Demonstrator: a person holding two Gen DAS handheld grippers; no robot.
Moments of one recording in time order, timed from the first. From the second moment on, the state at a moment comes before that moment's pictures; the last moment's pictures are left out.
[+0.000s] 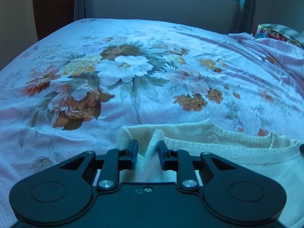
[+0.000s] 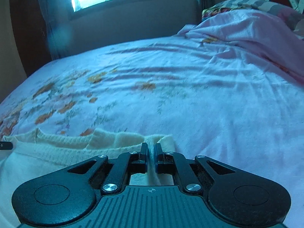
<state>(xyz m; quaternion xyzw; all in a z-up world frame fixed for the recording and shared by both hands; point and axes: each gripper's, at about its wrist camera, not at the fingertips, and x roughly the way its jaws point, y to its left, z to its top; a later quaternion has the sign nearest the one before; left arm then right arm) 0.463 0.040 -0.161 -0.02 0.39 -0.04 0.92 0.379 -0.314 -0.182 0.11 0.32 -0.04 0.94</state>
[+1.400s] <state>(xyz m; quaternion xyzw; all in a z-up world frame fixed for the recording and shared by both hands) 0.254 0.021 -0.186 0.07 0.42 -0.06 0.90 0.178 -0.230 -0.196 0.08 0.39 -0.02 0.92</state>
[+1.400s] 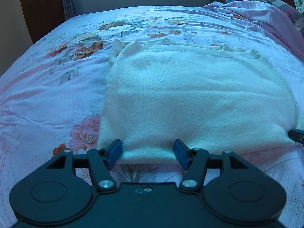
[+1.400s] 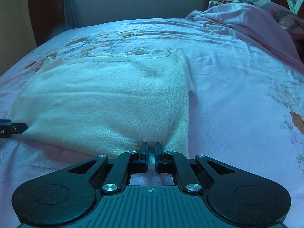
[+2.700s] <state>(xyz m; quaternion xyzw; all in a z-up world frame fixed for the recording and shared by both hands) 0.253 -0.001 -0.179 0.08 0.43 -0.09 0.89 0.194 -0.205 -0.184 0.13 0.39 0.02 0.91</state>
